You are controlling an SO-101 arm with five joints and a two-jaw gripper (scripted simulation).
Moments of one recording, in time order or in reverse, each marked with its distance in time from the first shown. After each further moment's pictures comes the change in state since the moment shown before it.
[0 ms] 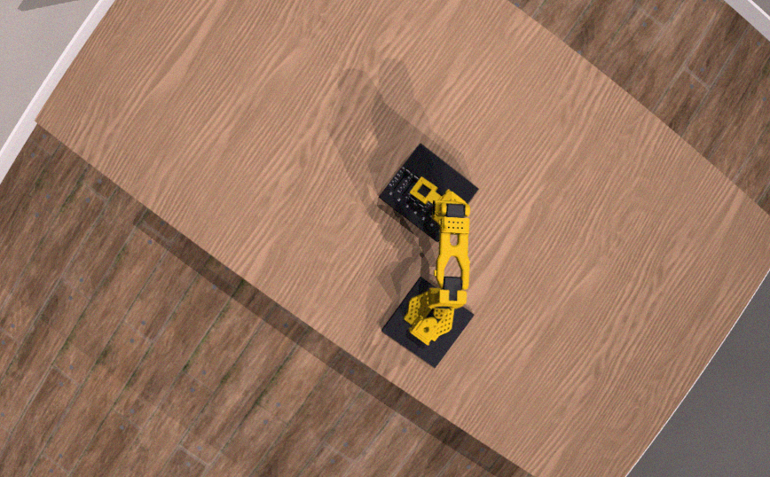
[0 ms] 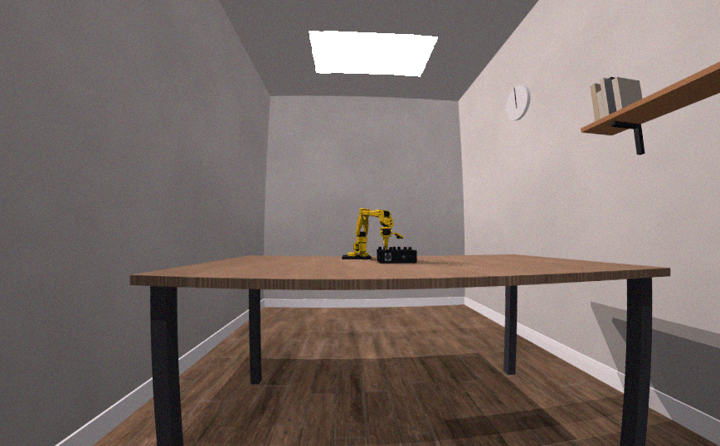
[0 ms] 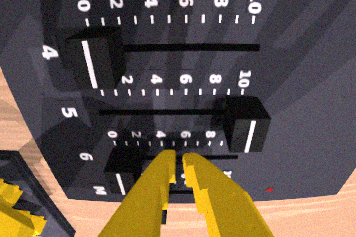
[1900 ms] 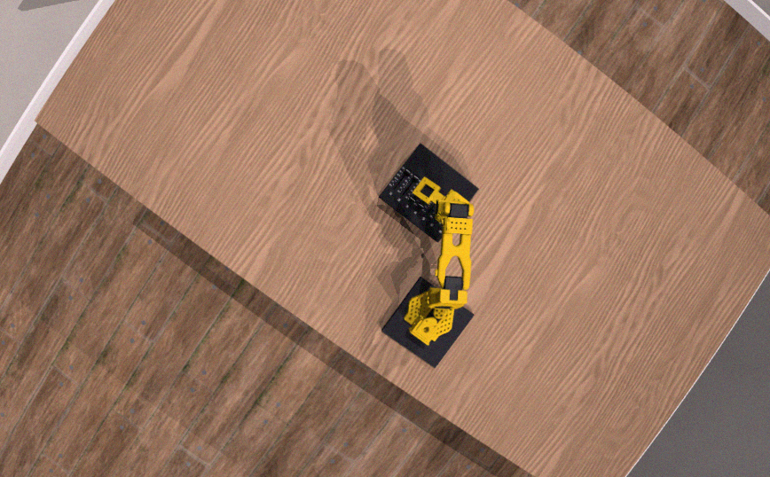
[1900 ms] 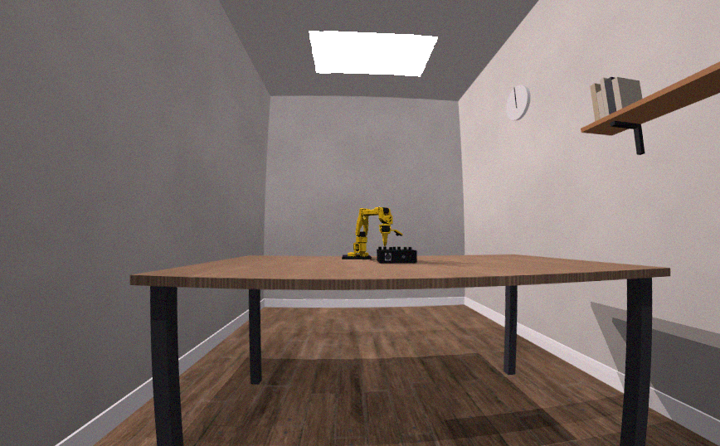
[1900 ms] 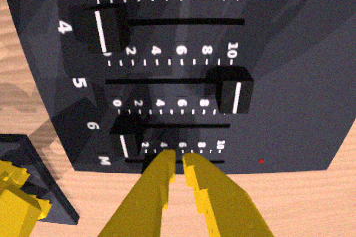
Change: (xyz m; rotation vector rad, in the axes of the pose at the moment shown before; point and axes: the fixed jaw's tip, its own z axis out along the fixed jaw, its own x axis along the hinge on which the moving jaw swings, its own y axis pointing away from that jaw) arm 0.004 -0.002 -0.014 -0.013 0.011 0.004
